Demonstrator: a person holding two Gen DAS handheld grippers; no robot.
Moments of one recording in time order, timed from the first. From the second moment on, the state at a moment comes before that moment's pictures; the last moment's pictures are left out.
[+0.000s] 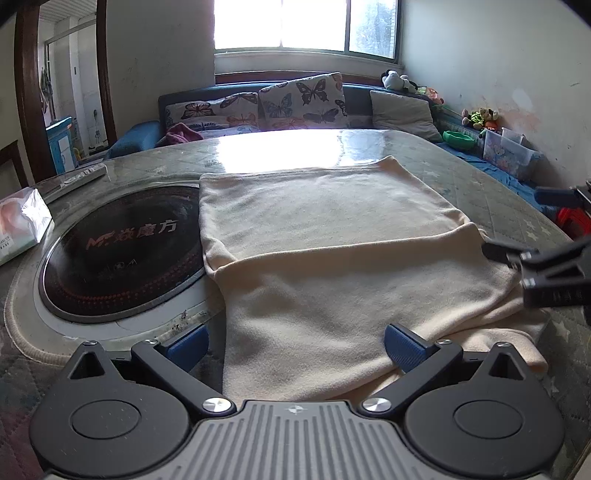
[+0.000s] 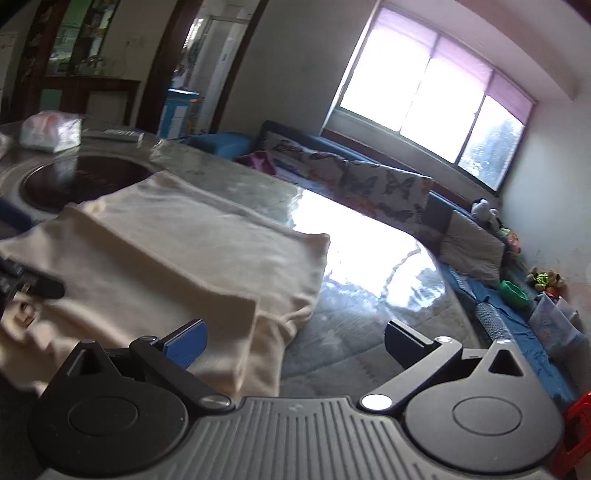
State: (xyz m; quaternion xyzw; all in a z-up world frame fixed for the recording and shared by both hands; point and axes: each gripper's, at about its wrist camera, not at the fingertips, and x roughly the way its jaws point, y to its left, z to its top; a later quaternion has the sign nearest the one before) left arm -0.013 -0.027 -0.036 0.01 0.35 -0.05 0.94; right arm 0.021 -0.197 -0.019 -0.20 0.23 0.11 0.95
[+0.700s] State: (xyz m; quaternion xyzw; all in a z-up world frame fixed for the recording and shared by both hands) left arm -0.009 -0.027 -0.035 0.00 0.36 -0.05 0.93; right arm 0.015 -0.207 -0.032 -0.23 0.23 0.08 0.94
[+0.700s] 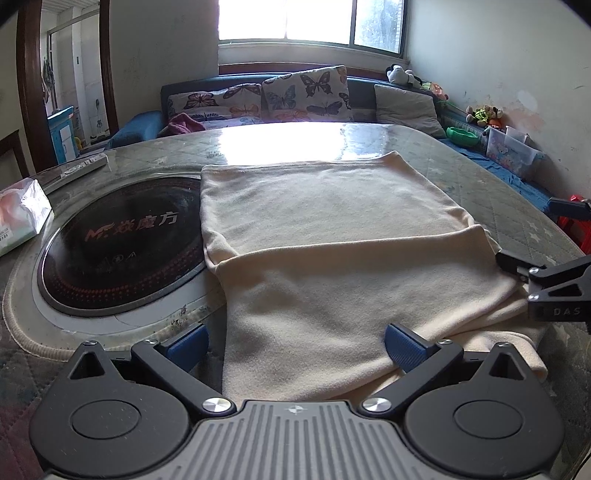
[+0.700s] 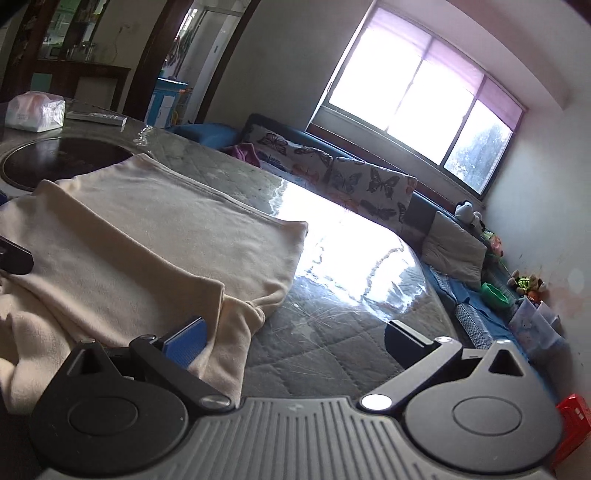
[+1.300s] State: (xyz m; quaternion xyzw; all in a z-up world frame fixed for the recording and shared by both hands) left arm -0.014 -0.034 -0.028 0.03 0.36 -0.04 0.93; right arm 0.002 -0.192 -0.020 -0.22 0.21 0.11 0.94
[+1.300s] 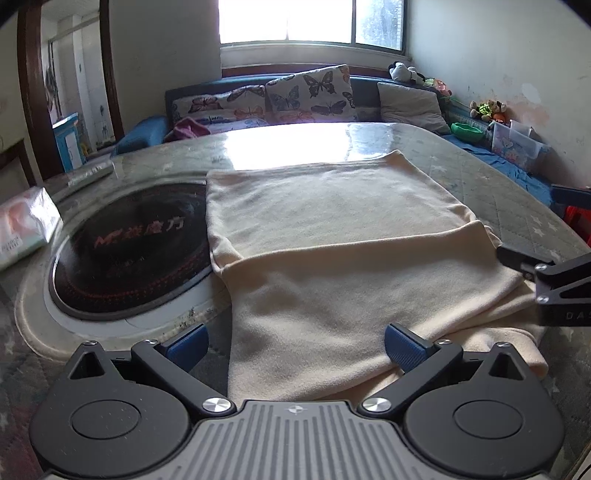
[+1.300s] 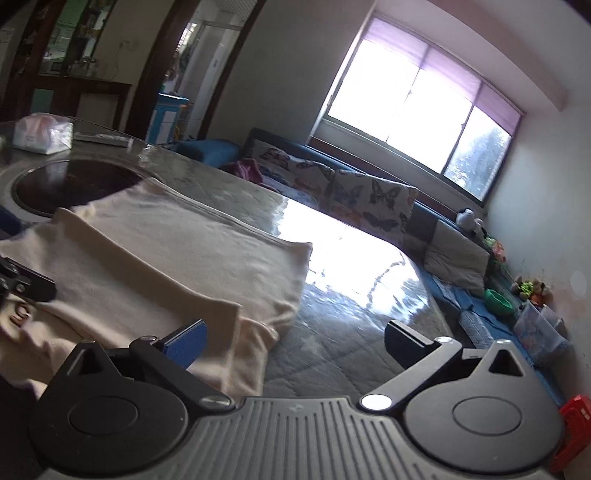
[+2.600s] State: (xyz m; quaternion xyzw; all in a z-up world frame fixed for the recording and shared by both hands) left arm -0.001 0.016 -0.018 0.09 0.30 -0.01 0.95; right arm 0.032 -0.201 -0.028 -0.20 0.24 0.11 0.94
